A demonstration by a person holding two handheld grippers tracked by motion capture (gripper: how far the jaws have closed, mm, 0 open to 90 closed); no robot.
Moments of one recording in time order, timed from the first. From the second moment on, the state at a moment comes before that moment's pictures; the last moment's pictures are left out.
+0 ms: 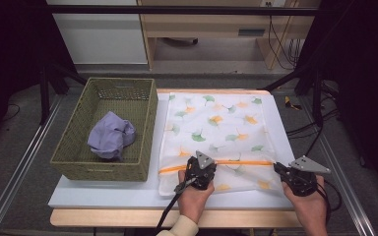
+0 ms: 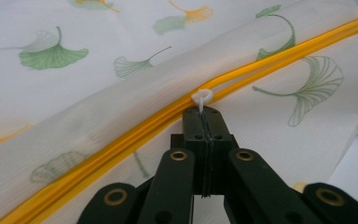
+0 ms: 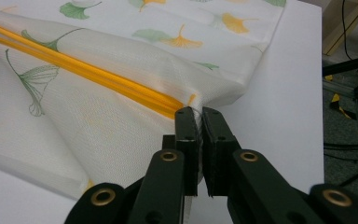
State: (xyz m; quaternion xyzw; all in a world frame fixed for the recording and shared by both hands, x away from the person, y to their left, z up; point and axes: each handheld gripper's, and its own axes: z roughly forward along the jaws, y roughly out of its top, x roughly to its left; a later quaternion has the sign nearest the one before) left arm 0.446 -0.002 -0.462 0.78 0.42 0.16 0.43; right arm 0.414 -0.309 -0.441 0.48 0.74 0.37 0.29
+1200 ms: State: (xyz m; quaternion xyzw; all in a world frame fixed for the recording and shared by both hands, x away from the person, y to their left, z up) left arm 0.438 0.053 -0.467 0.76 0.45 0.18 0.43; right arm 0.412 -0.312 -0.445 0.48 0.74 0.36 0.29
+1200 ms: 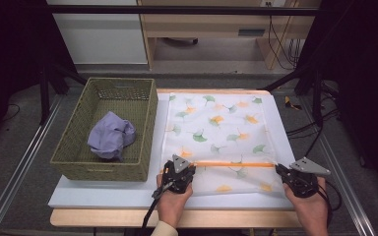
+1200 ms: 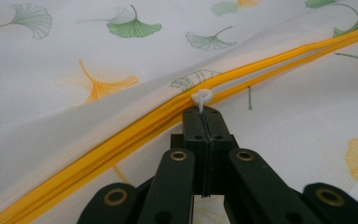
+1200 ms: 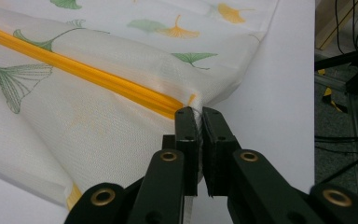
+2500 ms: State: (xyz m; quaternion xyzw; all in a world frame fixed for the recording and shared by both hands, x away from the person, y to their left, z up) left arm 0.437 0.069 -0.473 0.75 0.46 0.18 0.43; right arm 0.410 -0.318 -0.445 0.49 0.74 0.35 0.30
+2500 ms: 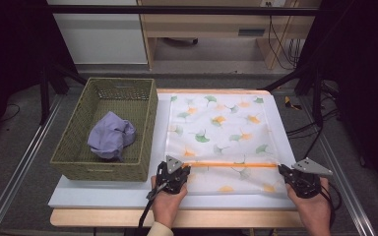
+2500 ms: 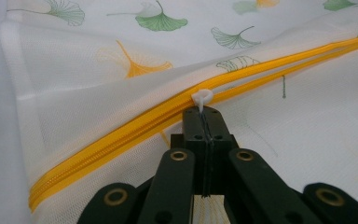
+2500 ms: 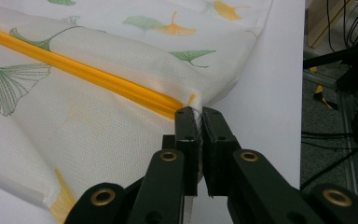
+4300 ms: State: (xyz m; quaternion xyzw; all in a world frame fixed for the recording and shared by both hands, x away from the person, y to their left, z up) left arm 0.428 0.092 -0.477 0.74 0.48 0.19 0.43; right arm 0.410 -0.318 -0.446 0.49 0.75 0.34 0.30
